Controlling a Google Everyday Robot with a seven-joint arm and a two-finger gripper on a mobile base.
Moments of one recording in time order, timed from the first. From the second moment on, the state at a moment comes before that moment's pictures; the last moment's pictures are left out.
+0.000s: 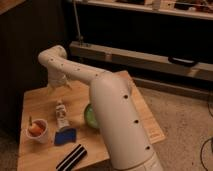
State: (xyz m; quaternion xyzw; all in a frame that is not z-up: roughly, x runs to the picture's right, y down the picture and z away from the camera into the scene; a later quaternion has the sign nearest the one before) arm -0.275 0.019 0.854 -0.13 -0.34 -0.80 0.48
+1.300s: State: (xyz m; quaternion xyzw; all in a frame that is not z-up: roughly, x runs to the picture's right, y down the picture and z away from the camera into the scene) arm -0.285 0.065 0.903 -0.21 -0.36 -0.80 0.43
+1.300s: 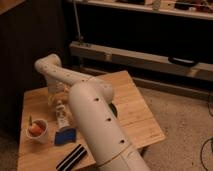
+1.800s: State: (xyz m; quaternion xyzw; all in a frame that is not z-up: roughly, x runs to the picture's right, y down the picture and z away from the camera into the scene) arm -0.279 0.075 0.907 -0.20 -0.37 -0.80 0.43
